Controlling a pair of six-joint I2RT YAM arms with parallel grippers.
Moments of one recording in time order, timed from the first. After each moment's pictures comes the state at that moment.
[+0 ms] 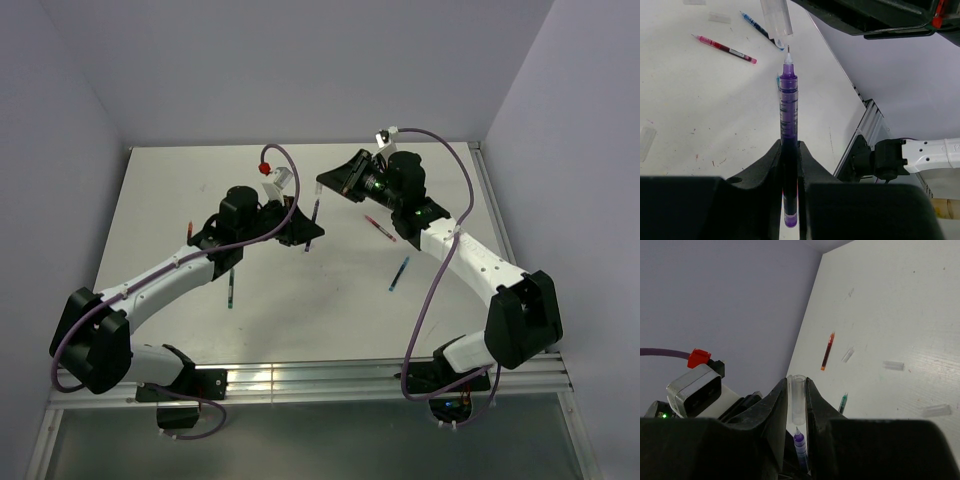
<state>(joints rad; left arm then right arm) -0.63 1.35 0.91 0.17 0.46 -0.61 0.44 1.41 1.07 0.20 -0.37 0.96</state>
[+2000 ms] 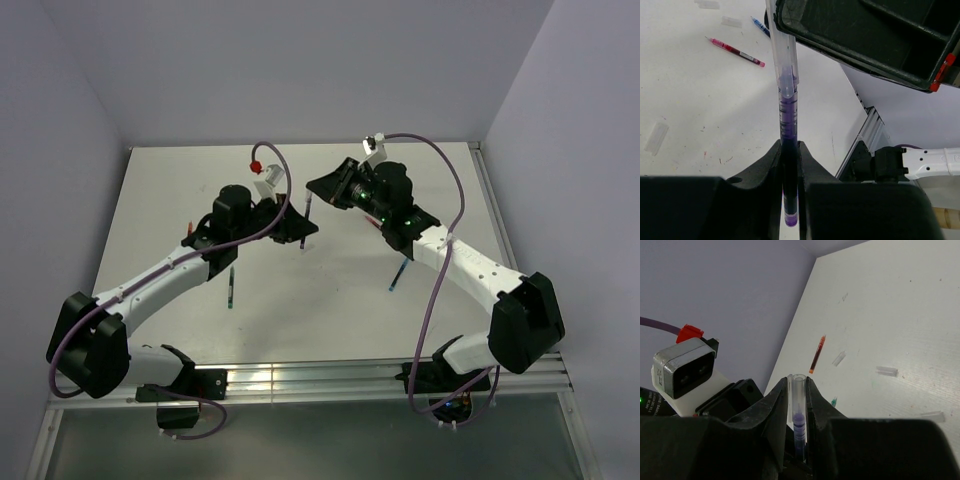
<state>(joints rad) -0.59 1.33 0.91 0.16 0.45 -0.63 0.56 1.39 1.04 0.23 -0.22 0.85</state>
